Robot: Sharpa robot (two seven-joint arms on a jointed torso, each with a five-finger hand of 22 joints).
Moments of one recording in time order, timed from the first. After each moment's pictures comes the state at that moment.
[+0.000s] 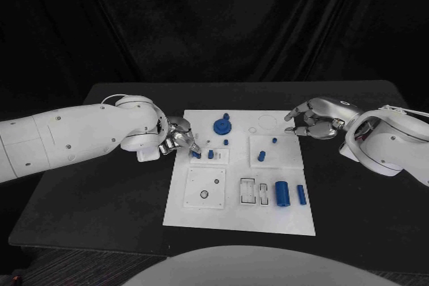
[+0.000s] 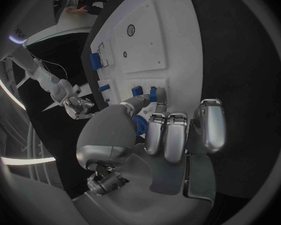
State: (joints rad) left arm 1.35 -0.83 -0.21 1.52 -0.90 0.19 -0.48; left_hand 1.03 0.02 0.47 -0.02 0.40 0.91 0.06 0.41 0.99 1.47 -0.01 1.54 1.31 1.47 -0.06 1.57 1.31 0.05 1.37 0.06 1.38 1.31; right arm 1.32 -0.97 -0.21 1.59 -1.37 -0.31 -0.03; right_hand 1.34 0.04 0.04 0.21 0.23 0.78 0.12 0.17 0.13 1.42 0.02 1.42 1.31 1.46 -0.06 1.34 1.31 0.12 1.36 0.06 0.79 1.31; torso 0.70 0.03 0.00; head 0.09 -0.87
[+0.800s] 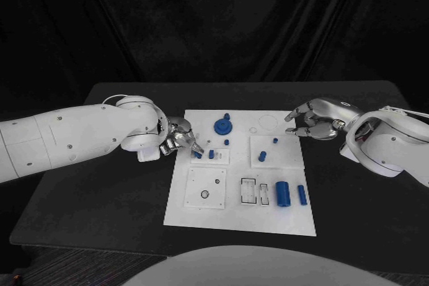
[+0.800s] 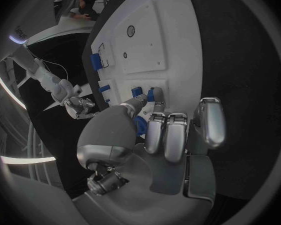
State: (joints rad) left arm 1.34 -0.83 -0.21 1.52 -0.90 0.20 -0.47; left_hand 0.97 0.00 0.38 0.06 0.15 0.88 0.07 0.37 0.98 1.47 0.00 1.52 1.31 1.47 -0.05 1.57 1.31 0.05 1.36 0.07 1.35 1.31; right arm 1.32 -0.97 -0.21 1.59 -1.37 -0.31 -0.03; right_hand 1.35 0.04 0.05 0.19 0.26 0.78 0.12 0.17 0.13 1.42 0.02 1.42 1.31 1.46 -0.05 1.34 1.31 0.12 1.36 0.06 0.77 1.31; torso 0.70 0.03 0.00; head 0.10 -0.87
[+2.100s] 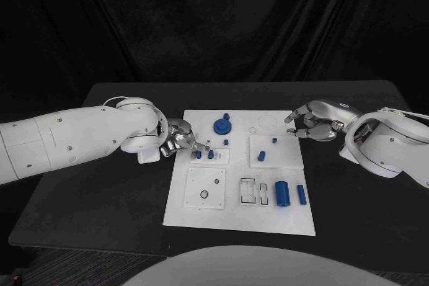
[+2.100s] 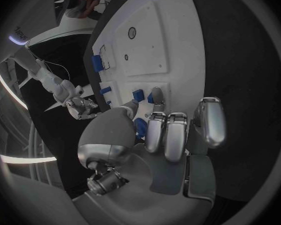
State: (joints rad) left arm 1.34 -0.83 -0.21 1.52 -0.90 0.20 -0.45; left_hand 0.91 0.05 0.17 0.24 0.08 0.90 0.07 0.44 1.04 1.46 0.01 1.52 1.31 1.46 -0.04 1.57 1.31 0.05 1.36 0.07 1.34 1.31; right arm 1.31 -0.97 -0.21 1.58 -1.37 -0.30 -0.03; right_hand 1.38 0.04 0.09 0.16 0.39 0.79 0.12 0.15 0.11 1.42 0.02 1.41 1.31 1.46 -0.05 1.34 1.31 0.12 1.36 0.06 0.76 1.31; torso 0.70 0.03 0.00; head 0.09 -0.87
